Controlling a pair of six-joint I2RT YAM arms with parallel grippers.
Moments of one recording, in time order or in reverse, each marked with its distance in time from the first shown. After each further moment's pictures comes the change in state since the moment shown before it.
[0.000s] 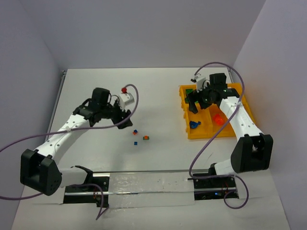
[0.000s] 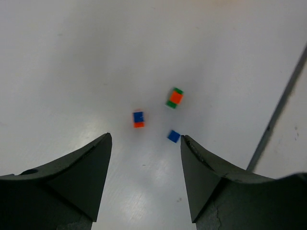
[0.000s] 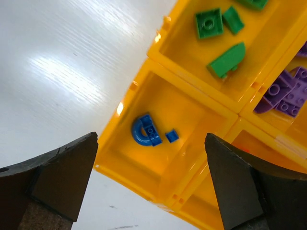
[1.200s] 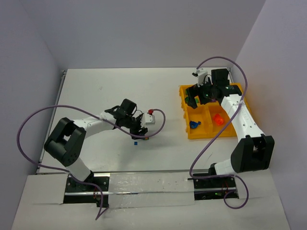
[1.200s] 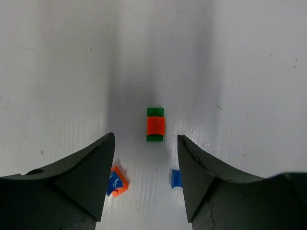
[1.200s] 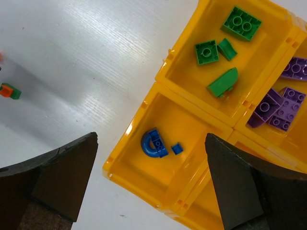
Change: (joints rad) left arm -0.260 0.371 -0.080 0.224 0.027 0.343; right arm -0.003 -0.019 0.085 -0.008 -0.058 0.064
